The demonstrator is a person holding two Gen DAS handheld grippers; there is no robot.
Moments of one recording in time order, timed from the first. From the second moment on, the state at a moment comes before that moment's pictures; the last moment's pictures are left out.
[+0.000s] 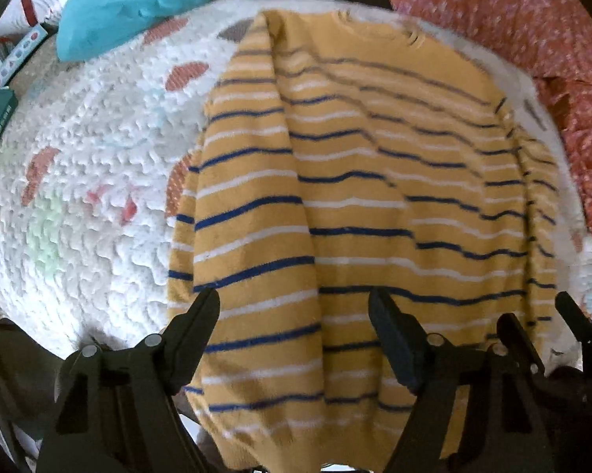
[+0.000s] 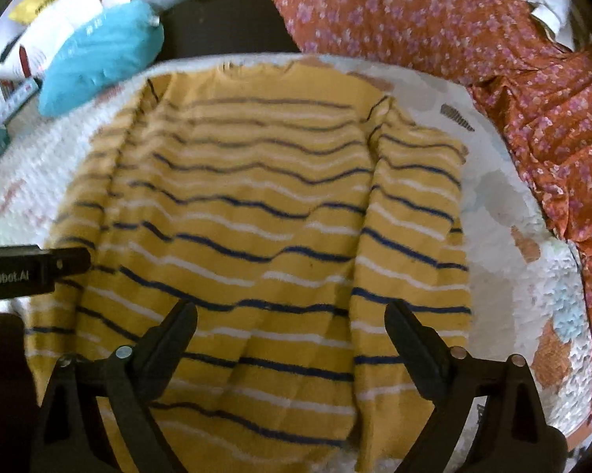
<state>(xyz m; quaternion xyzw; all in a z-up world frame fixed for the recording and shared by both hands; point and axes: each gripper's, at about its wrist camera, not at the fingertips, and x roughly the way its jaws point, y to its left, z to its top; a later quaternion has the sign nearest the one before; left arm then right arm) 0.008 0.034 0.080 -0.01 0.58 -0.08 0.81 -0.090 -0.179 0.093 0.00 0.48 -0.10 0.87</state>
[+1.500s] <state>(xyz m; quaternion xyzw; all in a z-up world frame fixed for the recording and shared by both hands) -0.024 0.228 0.104 -0.23 0.51 0.06 0.83 -0.006 -0.038 0.050 0.06 0.61 0.14 0.78</state>
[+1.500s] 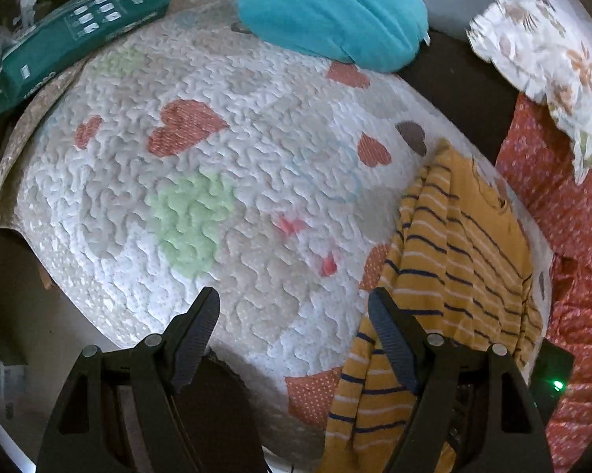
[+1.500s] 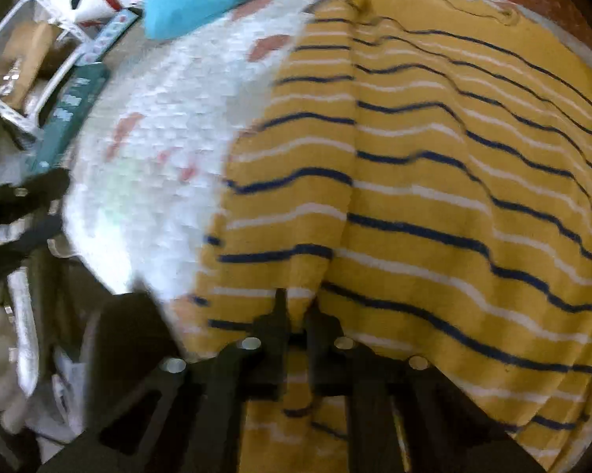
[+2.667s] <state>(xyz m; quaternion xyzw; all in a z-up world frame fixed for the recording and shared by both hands) -0.075 0.280 0.103 -0.27 0.49 0.07 0.83 0.014 -0.119 0.119 0.09 0.55 0.04 0.83</state>
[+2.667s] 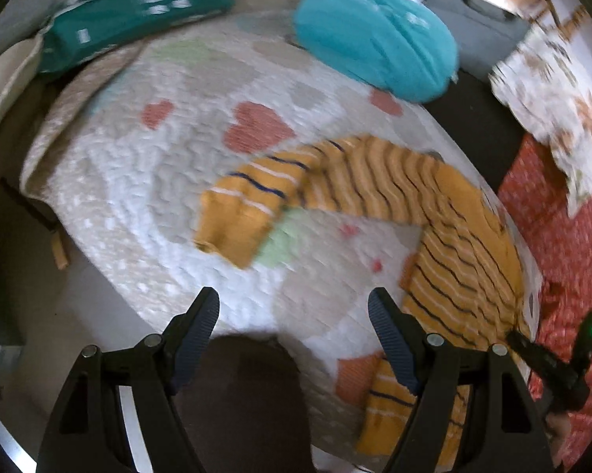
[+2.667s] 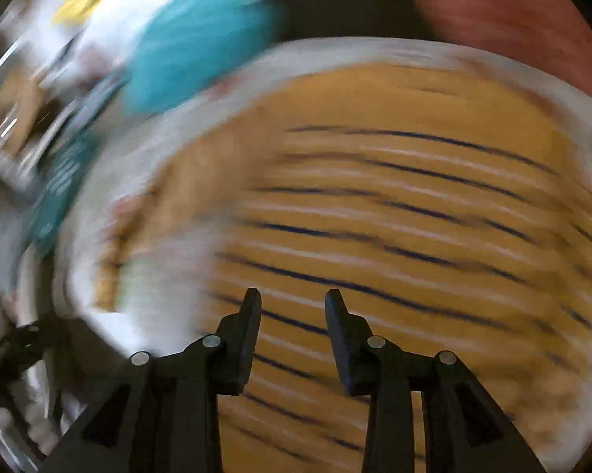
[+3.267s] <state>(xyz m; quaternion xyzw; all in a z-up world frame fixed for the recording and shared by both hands) -0.060 0.070 0.040 -0.07 0.58 -0.09 0.81 -0.100 -0.258 0.063 0.11 0.56 -0.08 0.81</state>
